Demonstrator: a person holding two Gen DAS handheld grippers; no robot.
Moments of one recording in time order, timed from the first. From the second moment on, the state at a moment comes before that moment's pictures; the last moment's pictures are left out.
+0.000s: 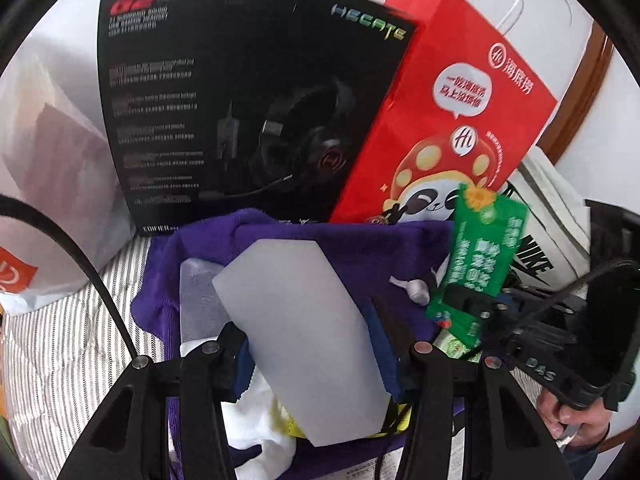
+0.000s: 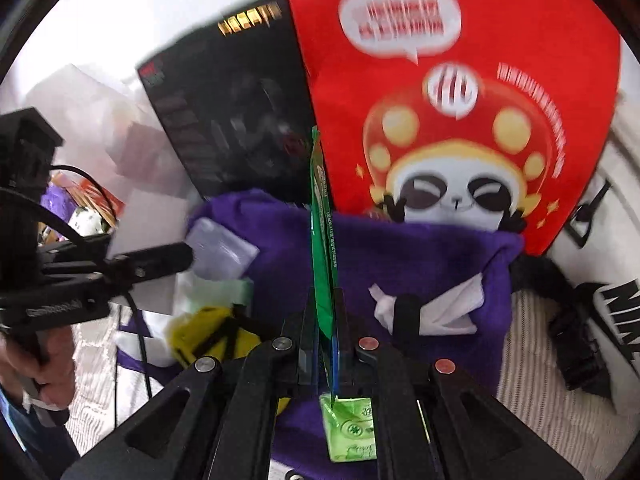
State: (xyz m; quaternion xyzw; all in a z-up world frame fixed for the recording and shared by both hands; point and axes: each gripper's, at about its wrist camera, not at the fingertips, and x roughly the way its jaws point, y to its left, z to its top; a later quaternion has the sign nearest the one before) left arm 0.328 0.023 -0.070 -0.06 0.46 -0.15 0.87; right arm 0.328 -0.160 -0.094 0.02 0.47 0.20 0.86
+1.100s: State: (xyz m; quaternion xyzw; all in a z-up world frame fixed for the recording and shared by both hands) left arm 0.340 0.025 -0.099 -0.07 0.49 -0.15 0.86; right arm 0.343 -0.159 -0.140 0.00 0.53 0.19 0.83
